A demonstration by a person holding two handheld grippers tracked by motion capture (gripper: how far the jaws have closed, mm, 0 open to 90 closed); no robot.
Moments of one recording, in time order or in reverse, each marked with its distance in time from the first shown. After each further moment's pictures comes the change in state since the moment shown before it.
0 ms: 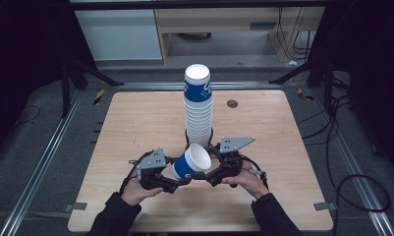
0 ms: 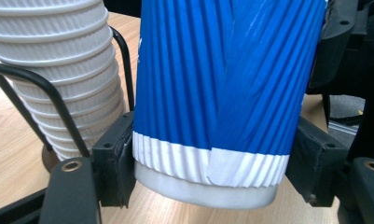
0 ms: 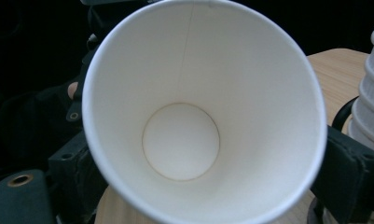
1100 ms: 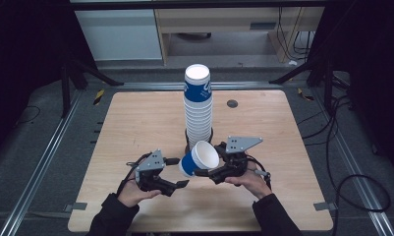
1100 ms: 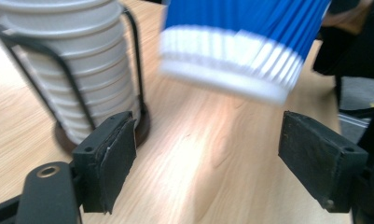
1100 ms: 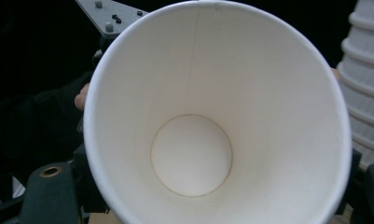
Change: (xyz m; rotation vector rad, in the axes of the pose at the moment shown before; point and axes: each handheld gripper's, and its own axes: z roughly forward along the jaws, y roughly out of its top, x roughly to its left) left arm 0.001 -0.008 -0.008 0.061 0.058 -0.018; right arm 0.008 0.009 -0.016 -0.029 -0.043 -0.051
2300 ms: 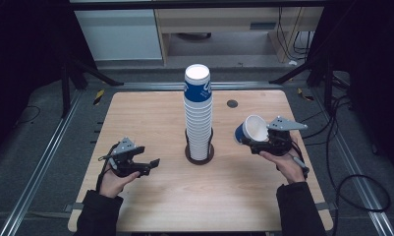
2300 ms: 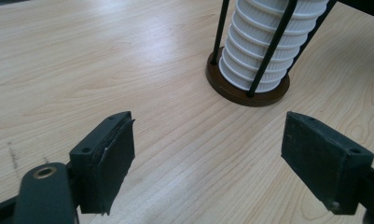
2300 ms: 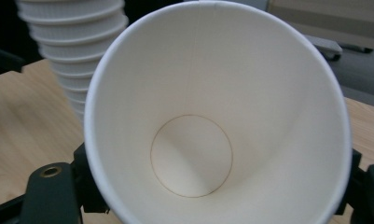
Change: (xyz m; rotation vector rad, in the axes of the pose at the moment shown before) left arm 0.061 -0.033 -0.045 0.056 0.344 -0.252; right arm -0.058 0.002 -0.103 0.137 -0.641 0.083
